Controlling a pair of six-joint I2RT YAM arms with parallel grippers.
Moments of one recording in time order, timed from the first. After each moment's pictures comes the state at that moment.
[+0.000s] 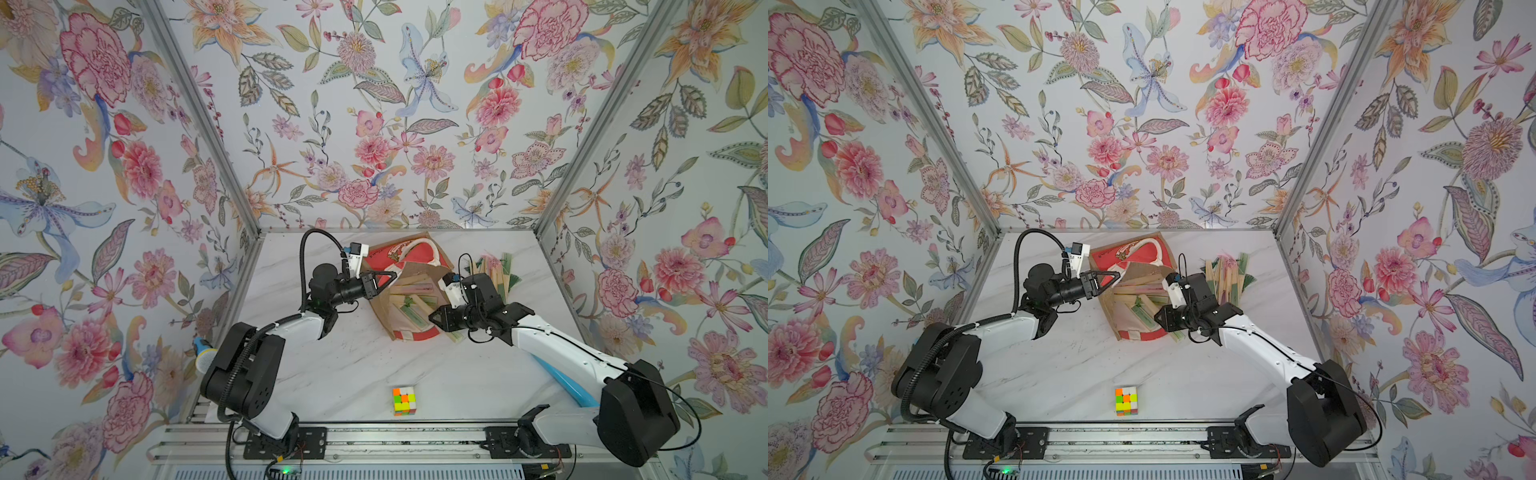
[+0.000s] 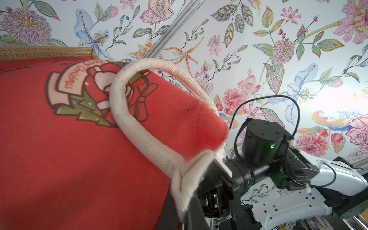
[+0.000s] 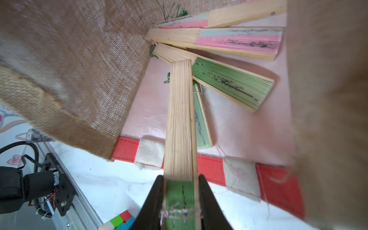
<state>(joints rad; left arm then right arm) -0.39 1.59 0.77 0.84 0.81 -0.84 0.54 1.30 0.87 -0.39 -0.33 0.33</state>
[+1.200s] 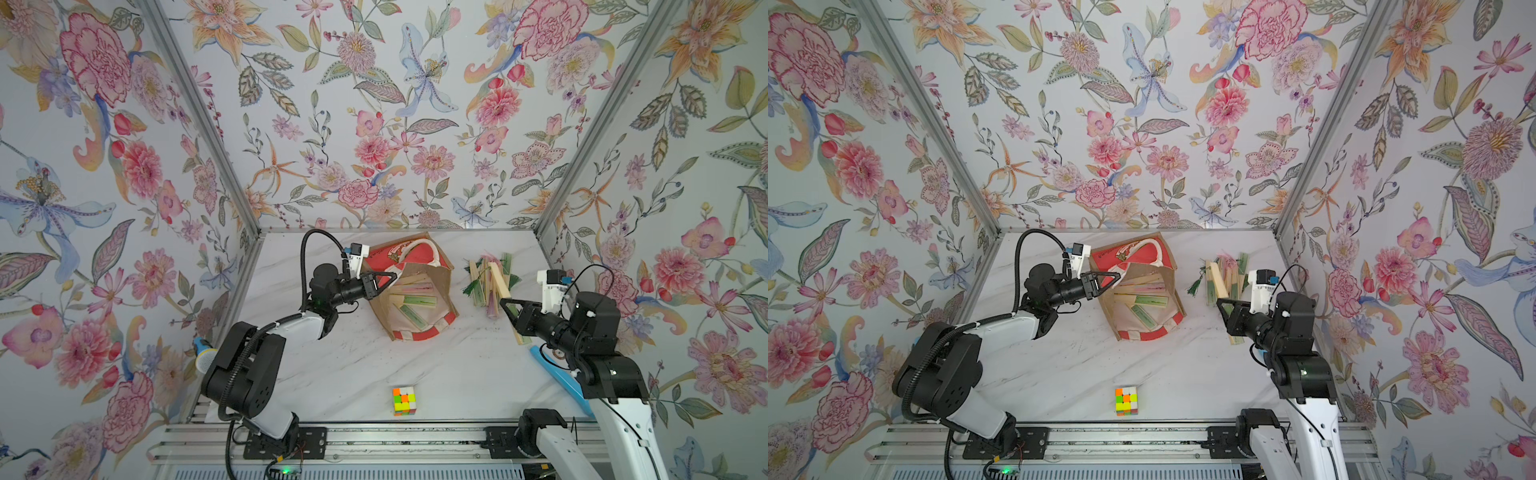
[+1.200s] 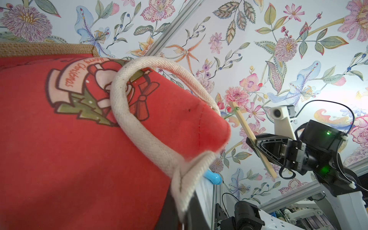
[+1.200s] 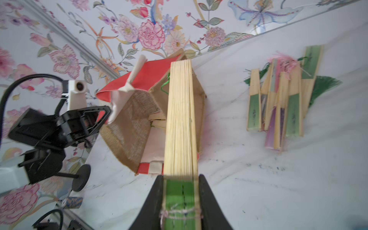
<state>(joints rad) -0.39 1.60 0.77 0.83 0.81 -0.83 -0.03 0.74 0.91 -0.70 -0.44 0.33</state>
